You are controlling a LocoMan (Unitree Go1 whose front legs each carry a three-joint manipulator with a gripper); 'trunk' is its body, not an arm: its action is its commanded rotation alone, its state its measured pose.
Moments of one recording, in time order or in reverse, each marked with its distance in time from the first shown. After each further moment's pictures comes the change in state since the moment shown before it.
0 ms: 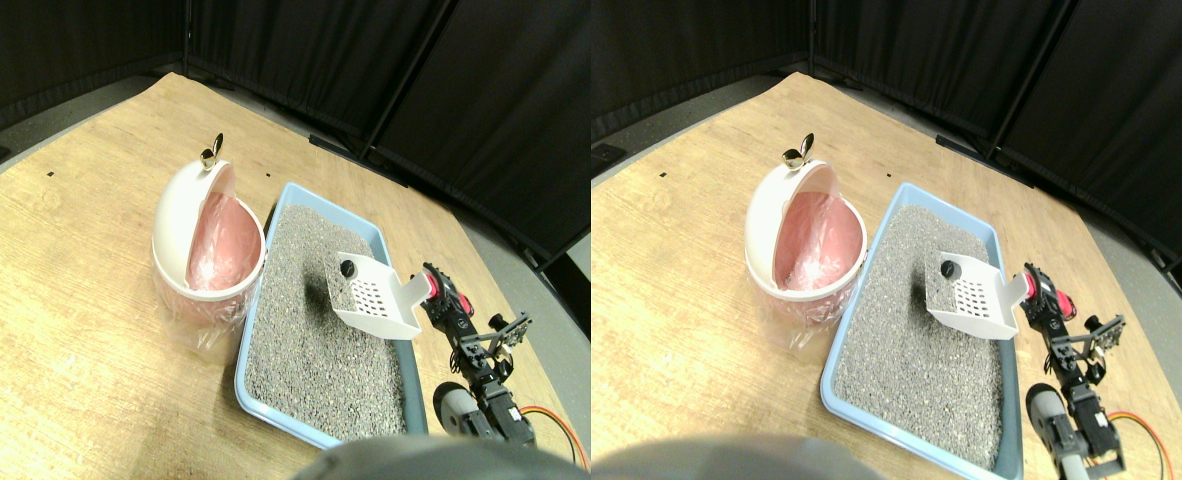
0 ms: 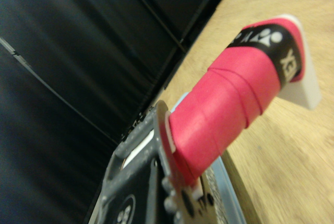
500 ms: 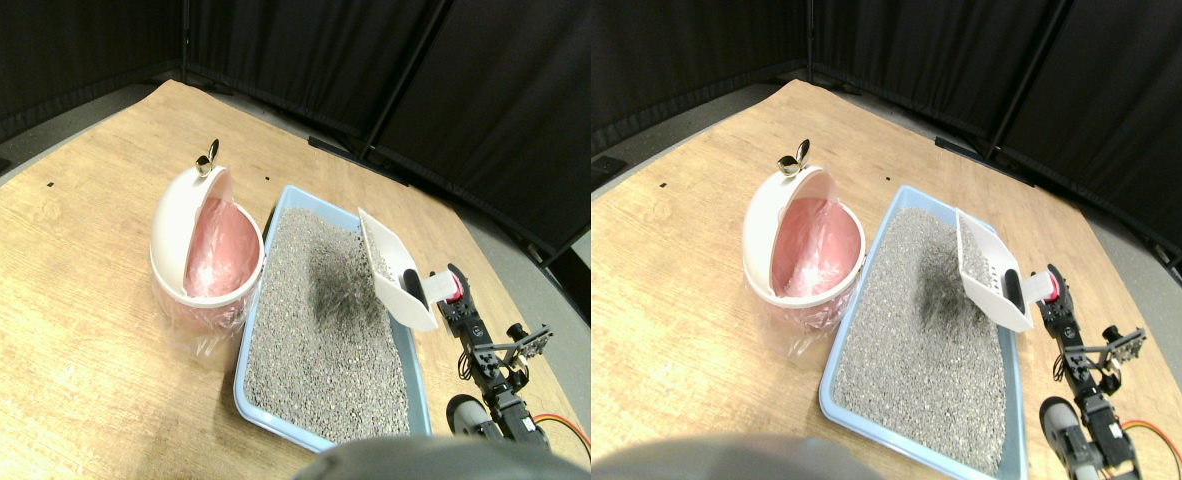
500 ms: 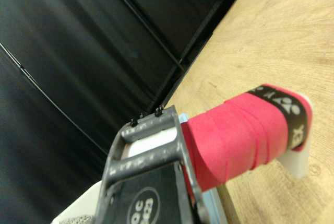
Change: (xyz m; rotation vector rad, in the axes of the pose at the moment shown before) right arm -0.006 -0.014 0.011 0.391 -0.112 -0.045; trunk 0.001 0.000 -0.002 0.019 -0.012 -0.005
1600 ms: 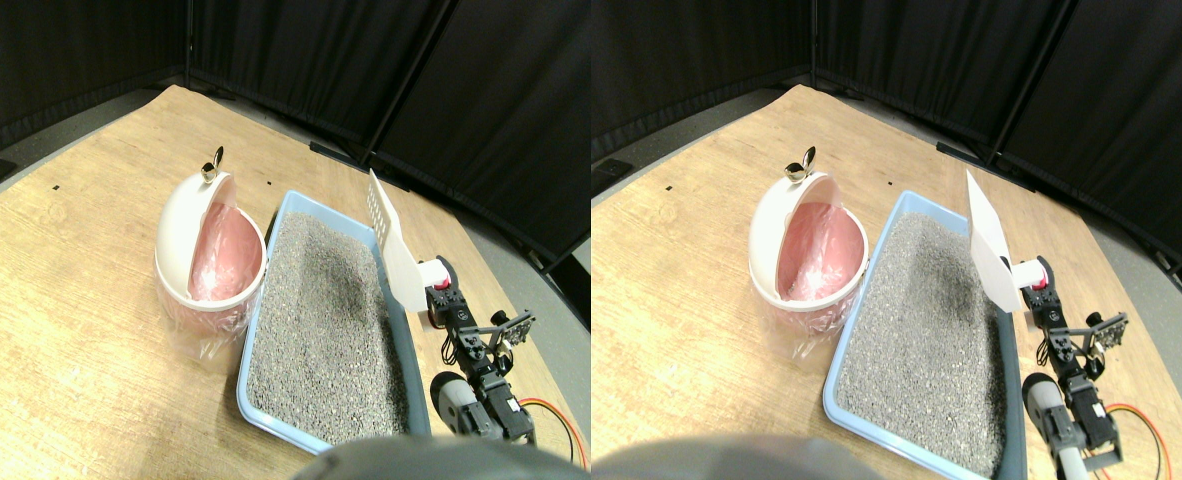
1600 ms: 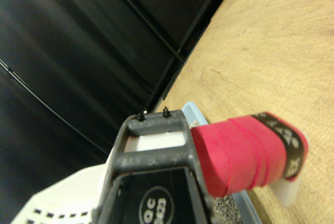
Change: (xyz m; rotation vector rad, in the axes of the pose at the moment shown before) right arm 0.012 0.020 -0.012 0.259 0.053 -0.054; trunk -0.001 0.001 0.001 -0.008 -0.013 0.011
